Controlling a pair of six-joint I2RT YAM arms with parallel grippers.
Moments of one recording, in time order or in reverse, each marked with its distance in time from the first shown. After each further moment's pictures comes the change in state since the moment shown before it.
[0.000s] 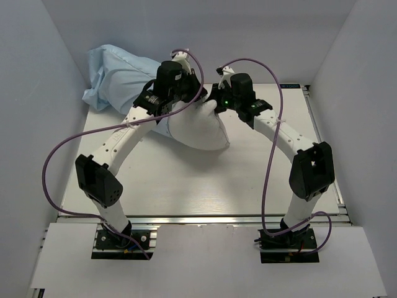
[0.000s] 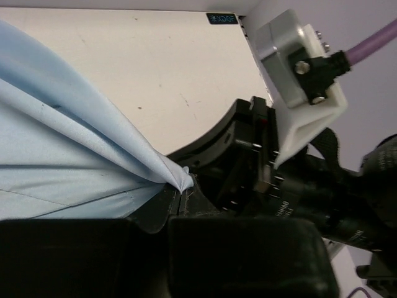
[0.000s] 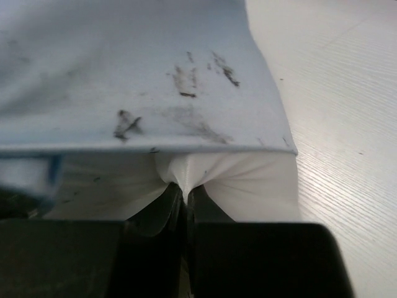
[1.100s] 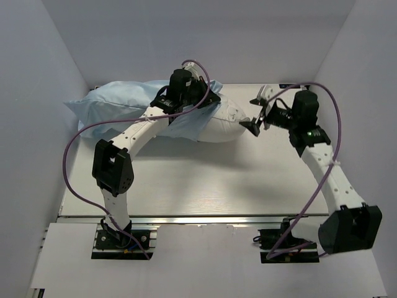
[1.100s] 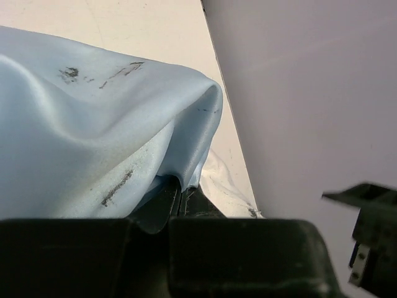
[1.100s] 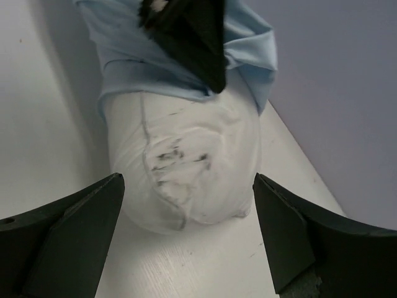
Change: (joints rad) left arm 0.015 0.174 -0.062 0.231 0.170 -0.265; right arm -0.363 -0.522 -0.415 0.013 -0.468 -0.776
